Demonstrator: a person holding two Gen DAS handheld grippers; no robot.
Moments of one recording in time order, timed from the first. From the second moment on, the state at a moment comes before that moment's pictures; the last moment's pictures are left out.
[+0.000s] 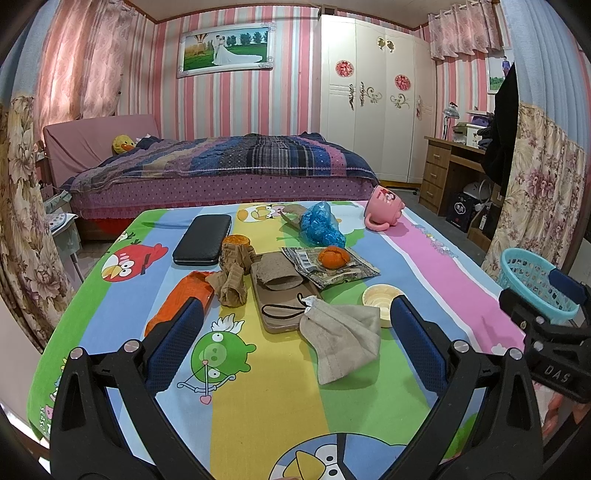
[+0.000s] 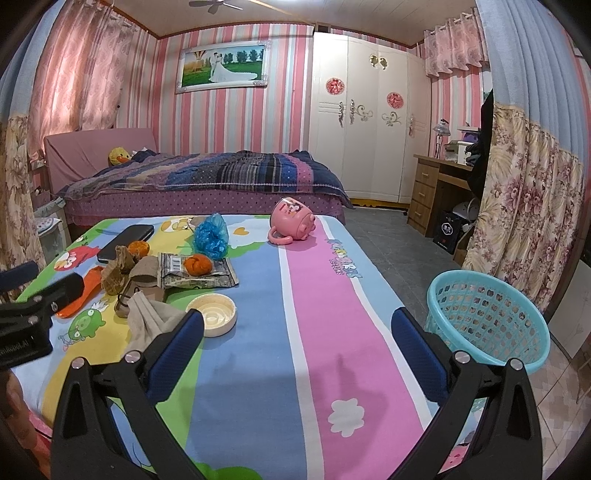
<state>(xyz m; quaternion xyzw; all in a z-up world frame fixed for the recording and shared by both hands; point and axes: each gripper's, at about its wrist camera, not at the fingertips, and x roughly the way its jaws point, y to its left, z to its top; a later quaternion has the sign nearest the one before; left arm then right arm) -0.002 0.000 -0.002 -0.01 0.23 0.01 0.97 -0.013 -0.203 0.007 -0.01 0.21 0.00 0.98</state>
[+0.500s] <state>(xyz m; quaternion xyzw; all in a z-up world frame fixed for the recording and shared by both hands) 0.001 -0.001 -0.005 -0.01 0.23 0.01 0.97 -0.013 -0.201 0.007 -0.01 0.22 0.00 0.98</state>
